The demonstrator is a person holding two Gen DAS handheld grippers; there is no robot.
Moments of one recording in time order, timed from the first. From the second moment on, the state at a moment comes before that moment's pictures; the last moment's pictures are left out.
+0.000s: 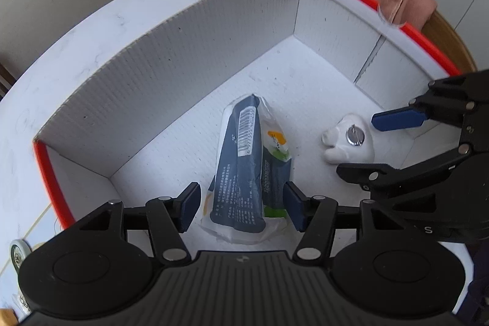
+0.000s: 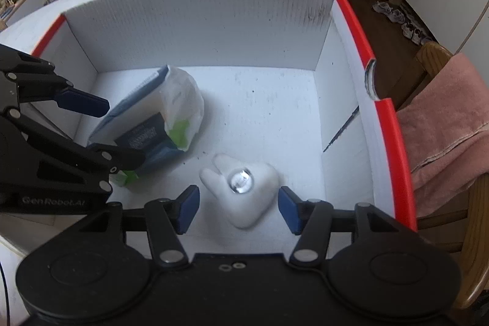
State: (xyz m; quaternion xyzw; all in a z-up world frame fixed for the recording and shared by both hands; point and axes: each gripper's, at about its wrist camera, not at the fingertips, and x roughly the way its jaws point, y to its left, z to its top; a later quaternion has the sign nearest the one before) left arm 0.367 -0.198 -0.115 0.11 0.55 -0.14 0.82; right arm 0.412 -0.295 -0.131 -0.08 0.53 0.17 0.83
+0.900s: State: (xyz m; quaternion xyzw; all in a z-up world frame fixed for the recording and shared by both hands) left arm 0.286 -0.141 -0.015 0.03 0.42 -0.14 0.90; right arm 0.345 -0.297 -0.033 0.01 0.42 0.22 0.88
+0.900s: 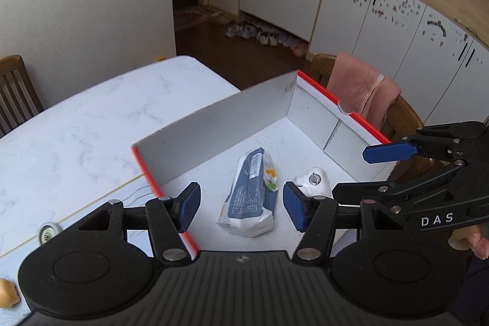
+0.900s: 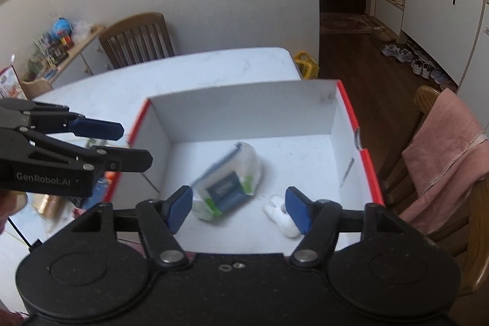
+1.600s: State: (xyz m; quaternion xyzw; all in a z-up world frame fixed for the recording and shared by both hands) left arm 0.181 -0.021 -0.008 -0.02 0.37 -0.09 0.92; right arm 0.285 -0.193 -0.009 0.00 0.38 0.25 0.89
